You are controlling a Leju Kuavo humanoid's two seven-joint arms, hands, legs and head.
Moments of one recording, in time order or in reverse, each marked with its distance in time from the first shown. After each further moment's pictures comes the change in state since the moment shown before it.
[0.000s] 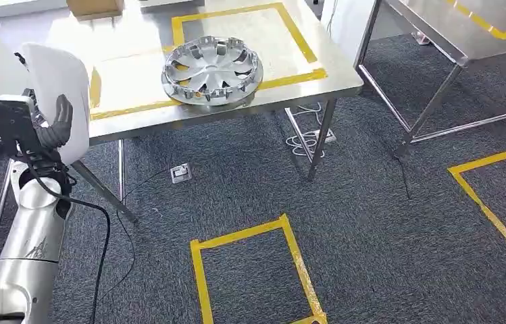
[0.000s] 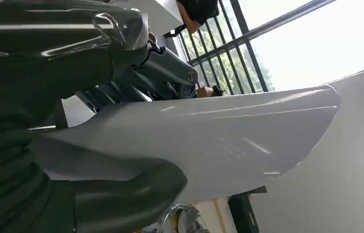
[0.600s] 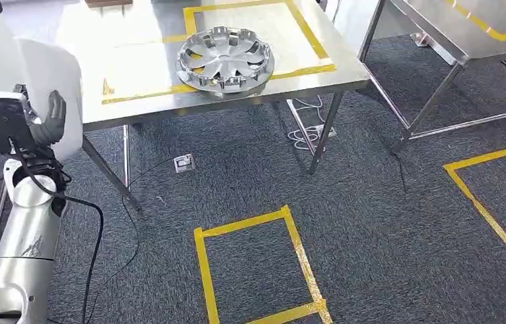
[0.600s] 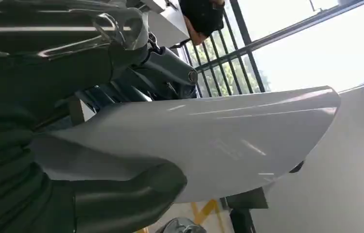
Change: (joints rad) left arm -0.001 0.008 0.008 -0.016 -0.011 -0.002 -0.003; right arm -0.023 0.003 -0.002 -0.001 0.027 0.006 0.008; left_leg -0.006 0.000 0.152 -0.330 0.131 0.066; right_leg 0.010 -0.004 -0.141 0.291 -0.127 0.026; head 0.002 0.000
